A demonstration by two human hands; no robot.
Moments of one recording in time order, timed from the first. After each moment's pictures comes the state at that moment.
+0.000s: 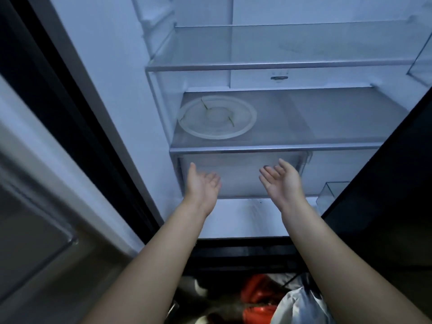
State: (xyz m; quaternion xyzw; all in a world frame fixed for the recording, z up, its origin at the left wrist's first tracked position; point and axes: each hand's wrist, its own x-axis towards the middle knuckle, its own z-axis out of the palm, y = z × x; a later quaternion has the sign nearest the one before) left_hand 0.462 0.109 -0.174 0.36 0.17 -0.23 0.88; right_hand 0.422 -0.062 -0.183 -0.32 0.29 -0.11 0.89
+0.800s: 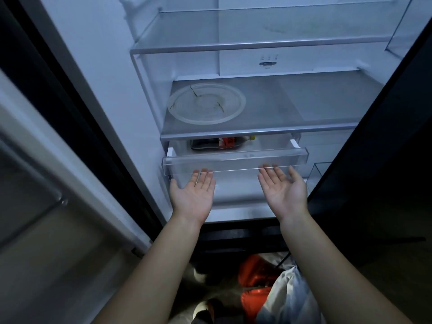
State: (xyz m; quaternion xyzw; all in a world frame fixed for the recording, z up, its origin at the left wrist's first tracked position) left_hand 0.407 0.129 -0.185 0.19 0.24 -0.20 0.93; right_hand 0.357 -0.057 -0.203 -0.19 0.25 -0.13 0.94
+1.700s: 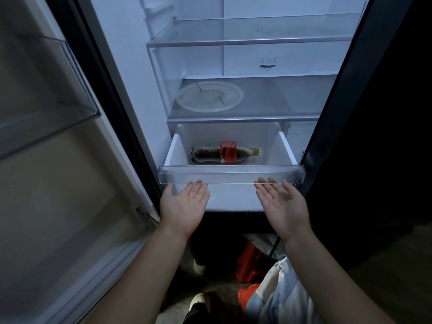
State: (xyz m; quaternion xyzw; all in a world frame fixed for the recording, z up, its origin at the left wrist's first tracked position) left_hand 0.295 0.158 -0.175 0.23 0.23 -0.21 0.92; right_hand 0.241 -0.046 -0.206 -0.25 0.22 -0.07 0.94
